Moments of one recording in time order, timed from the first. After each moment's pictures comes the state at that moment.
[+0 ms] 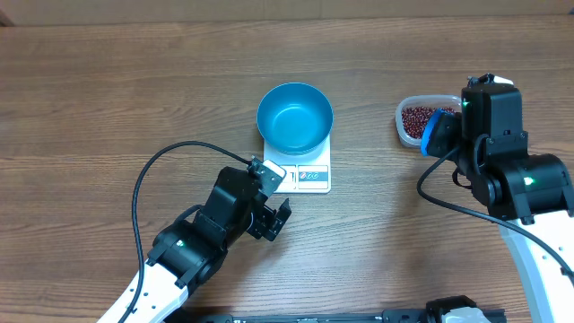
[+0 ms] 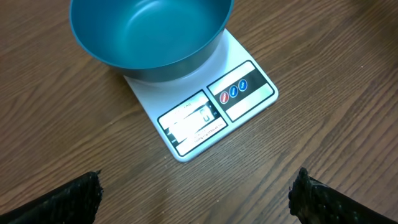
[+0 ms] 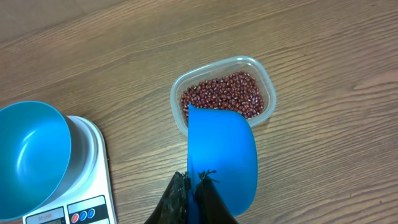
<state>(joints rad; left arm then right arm) -0.63 1.00 0.69 -0.46 -0.06 0.03 0.16 1.19 1.33 -1.01 0.24 0.41</state>
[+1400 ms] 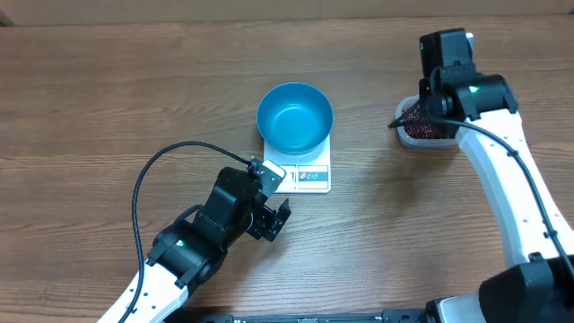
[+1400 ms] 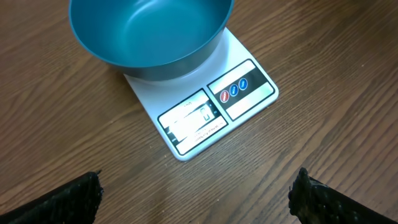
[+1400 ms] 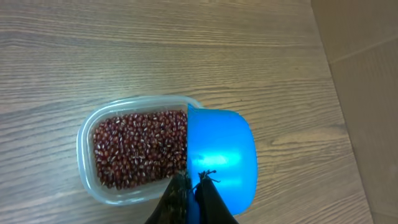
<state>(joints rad) -0.63 1.00 0.69 -0.46 -0.06 0.03 0.16 1.63 1.53 -0.95 0.55 0.10</state>
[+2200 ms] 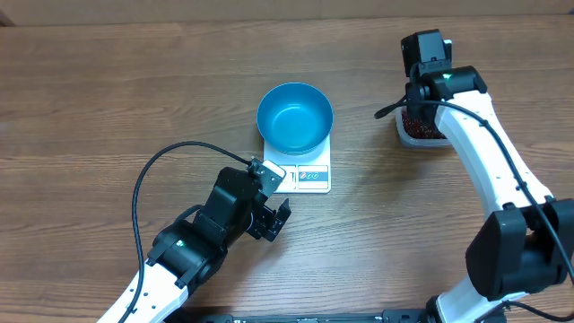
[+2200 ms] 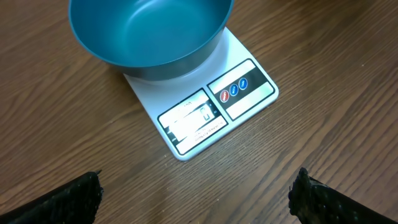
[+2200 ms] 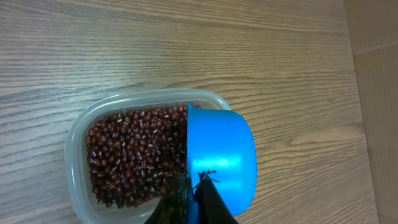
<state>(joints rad) -0.63 1.00 0.69 -0.46 -0.06 0.03 0.16 1.79 1.53 -0.90 0.56 0.10</state>
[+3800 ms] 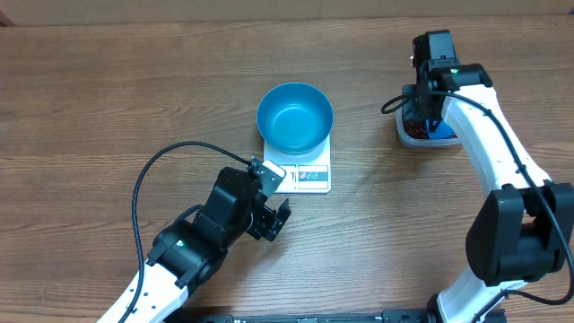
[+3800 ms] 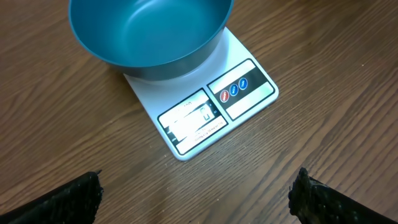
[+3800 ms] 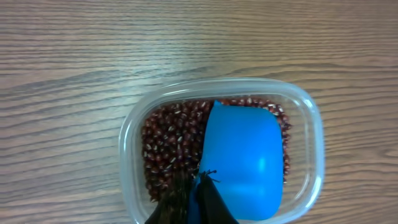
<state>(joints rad) -0.63 1.00 0.69 -0.46 -0.06 0.03 0.08 1.86 1.54 -0.89 0.23 0.08</state>
